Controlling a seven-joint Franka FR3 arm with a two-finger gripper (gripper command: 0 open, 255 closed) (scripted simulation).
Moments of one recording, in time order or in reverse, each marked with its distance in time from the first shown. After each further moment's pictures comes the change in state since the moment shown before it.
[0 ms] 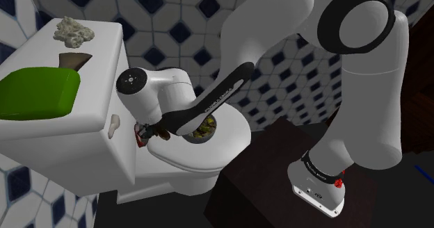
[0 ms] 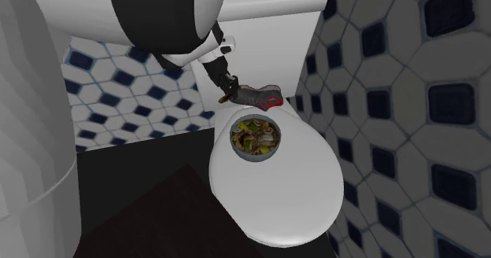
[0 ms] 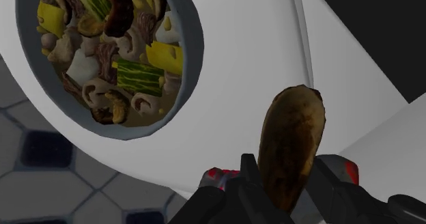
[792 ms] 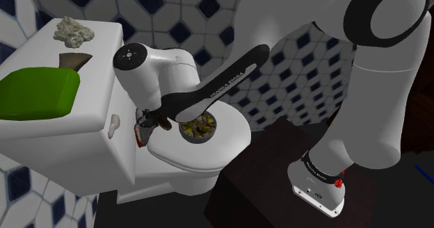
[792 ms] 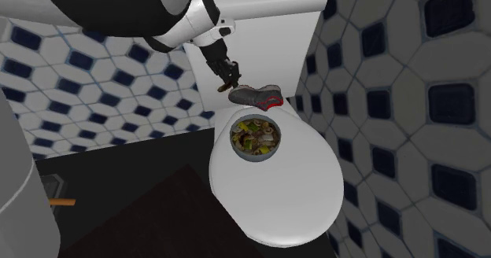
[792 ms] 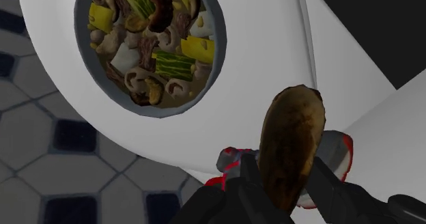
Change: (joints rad) arm -0.034 -0.118 0.040 -0.023 0.076 -0.071 -0.076
